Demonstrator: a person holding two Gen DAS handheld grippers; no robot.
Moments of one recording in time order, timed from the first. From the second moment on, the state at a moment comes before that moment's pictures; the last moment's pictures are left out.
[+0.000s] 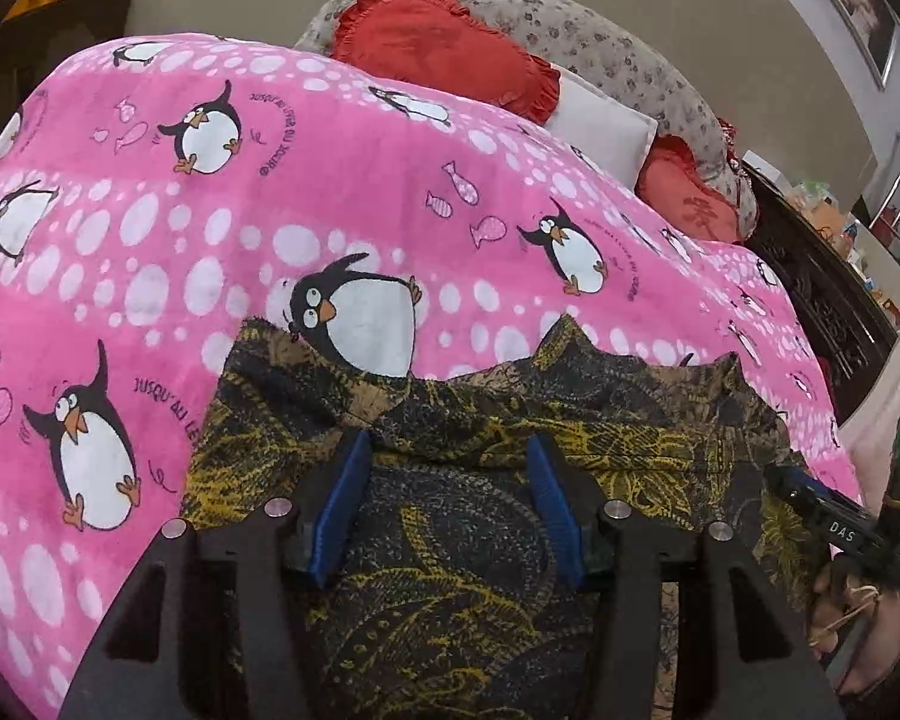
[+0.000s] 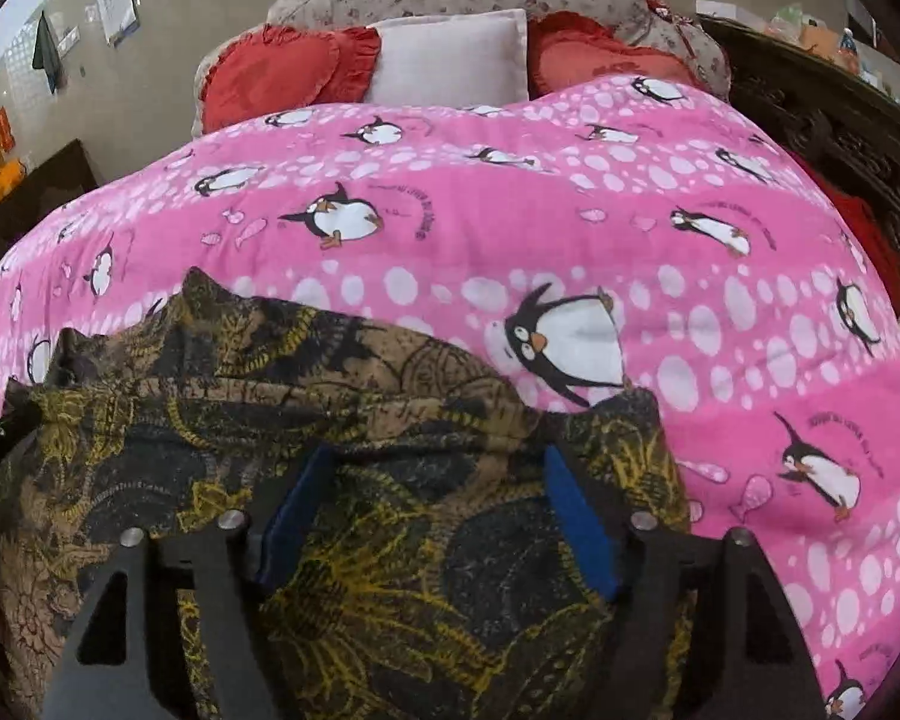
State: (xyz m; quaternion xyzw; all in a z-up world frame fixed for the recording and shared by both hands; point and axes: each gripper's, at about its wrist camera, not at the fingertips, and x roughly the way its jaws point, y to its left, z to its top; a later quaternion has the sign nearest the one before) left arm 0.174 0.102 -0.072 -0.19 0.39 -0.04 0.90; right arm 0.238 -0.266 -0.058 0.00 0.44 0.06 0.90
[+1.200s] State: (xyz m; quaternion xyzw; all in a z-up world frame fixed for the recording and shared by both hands) left arm 0.182 0.117 -0.072 -0.25 0.38 -0.07 0.89; right arm 0.145 -0.196 -0.058 -0.07 0.48 0.13 0.86
